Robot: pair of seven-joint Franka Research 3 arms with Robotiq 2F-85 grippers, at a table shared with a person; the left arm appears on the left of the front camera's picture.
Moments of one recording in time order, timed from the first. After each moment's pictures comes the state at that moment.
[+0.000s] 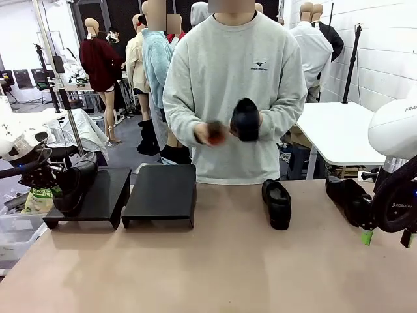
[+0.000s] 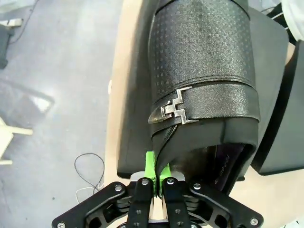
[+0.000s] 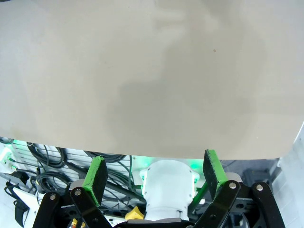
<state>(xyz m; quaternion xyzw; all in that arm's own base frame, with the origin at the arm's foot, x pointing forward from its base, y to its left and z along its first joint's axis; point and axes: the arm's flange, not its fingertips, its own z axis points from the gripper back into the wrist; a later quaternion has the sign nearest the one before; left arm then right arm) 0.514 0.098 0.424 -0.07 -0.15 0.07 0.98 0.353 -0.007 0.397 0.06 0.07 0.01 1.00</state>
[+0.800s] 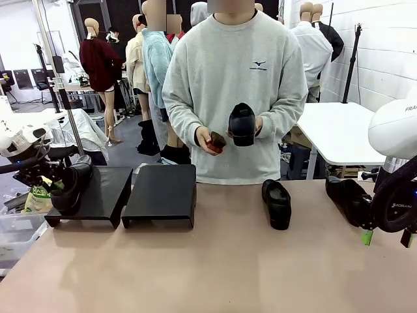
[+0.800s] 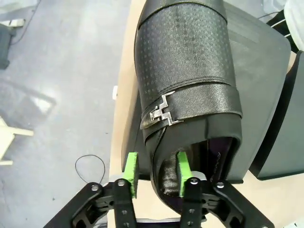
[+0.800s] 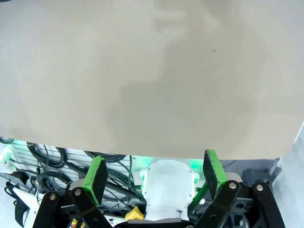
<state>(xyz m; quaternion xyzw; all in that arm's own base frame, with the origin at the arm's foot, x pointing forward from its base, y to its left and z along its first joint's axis) 0.523 0.105 0.433 -0.07 -0.15 0.07 0.98 0.353 -0.007 0.397 0.06 0.07 0.01 1.00</state>
